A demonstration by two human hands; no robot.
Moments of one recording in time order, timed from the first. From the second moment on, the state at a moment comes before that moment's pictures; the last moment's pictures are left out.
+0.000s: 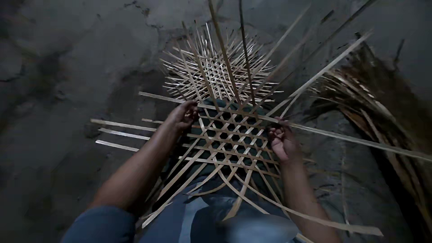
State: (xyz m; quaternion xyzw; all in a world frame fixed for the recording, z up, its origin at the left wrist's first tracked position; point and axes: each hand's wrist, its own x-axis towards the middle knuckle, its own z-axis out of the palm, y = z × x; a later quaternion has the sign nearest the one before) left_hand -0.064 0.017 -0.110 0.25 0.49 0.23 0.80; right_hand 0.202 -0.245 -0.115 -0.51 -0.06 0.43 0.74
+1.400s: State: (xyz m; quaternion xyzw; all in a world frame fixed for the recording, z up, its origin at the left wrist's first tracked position) left_hand -0.078 -0.110 -0.123 0.89 0.39 0.11 0.20; right_hand 0.132 -0.266 -0.108 -0.81 -0.35 0.09 0.45
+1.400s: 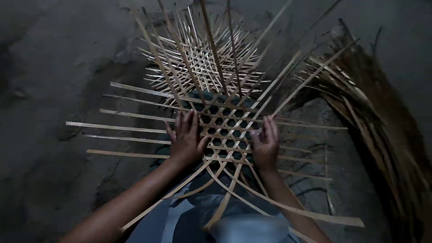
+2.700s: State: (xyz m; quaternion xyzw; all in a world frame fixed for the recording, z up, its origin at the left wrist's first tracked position) left_hand -0.069 -0.096 -0.089 0.92 0.37 0.00 0.12; right_hand 0.132 -0.263 -0.107 -0.86 -0.47 0.06 0.18
